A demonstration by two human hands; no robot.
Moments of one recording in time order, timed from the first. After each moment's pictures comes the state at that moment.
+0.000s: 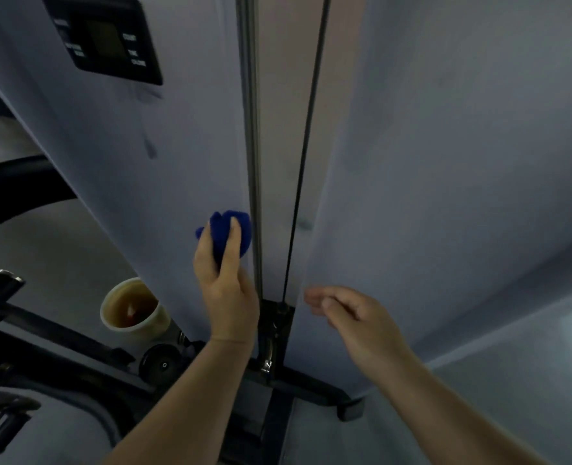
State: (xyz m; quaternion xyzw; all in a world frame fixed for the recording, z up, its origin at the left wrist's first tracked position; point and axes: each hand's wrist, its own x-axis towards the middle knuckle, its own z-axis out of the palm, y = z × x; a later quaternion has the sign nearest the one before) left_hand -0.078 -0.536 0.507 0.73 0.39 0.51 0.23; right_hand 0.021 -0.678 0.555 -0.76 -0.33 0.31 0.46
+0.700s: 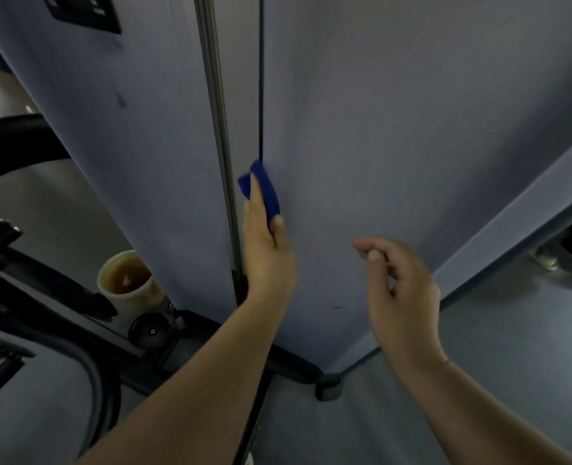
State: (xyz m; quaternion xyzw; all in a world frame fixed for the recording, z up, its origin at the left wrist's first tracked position) left_hand -0.019 -0.641 0.563 0.61 0.40 0.45 0.52; right_hand 0.058 -0.773 0.582 -0.76 -0.40 -0.02 0.52
